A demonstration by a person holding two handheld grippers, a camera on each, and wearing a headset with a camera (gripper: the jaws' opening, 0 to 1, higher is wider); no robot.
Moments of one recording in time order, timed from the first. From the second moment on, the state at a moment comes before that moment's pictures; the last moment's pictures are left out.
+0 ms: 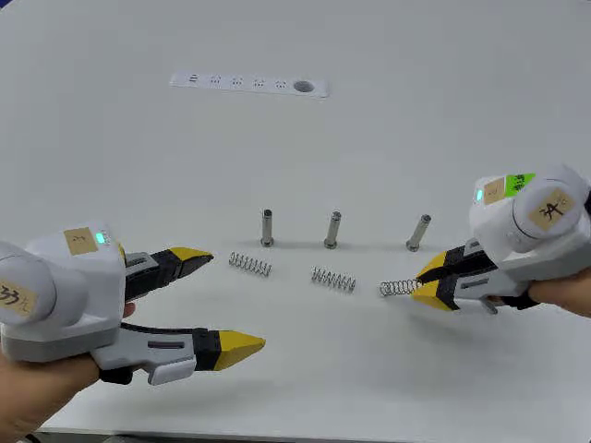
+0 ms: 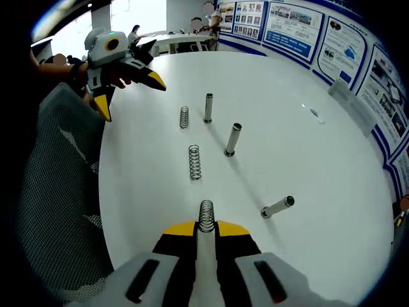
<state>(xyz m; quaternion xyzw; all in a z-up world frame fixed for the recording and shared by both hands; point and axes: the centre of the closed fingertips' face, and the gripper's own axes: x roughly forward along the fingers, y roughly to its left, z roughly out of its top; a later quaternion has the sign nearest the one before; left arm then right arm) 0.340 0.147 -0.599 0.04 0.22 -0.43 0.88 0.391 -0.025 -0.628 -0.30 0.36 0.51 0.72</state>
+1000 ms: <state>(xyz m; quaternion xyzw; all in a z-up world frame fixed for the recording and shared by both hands) 0.339 0.146 -0.602 0.04 0.21 -0.43 0.88 0.395 -0.029 -0.592 -0.28 0.40 0.49 0.72</state>
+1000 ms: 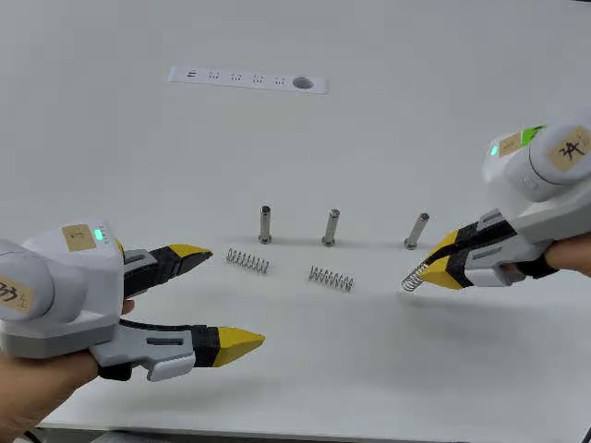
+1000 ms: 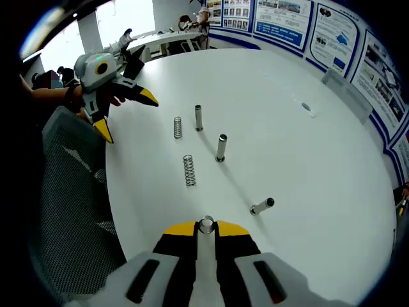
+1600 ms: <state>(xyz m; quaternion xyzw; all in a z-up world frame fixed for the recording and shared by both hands) 0.340 0.149 -0.600 0.04 0.21 -0.43 0.88 0.445 -0.042 -0.550 -0.30 0.39 0.47 0.74</state>
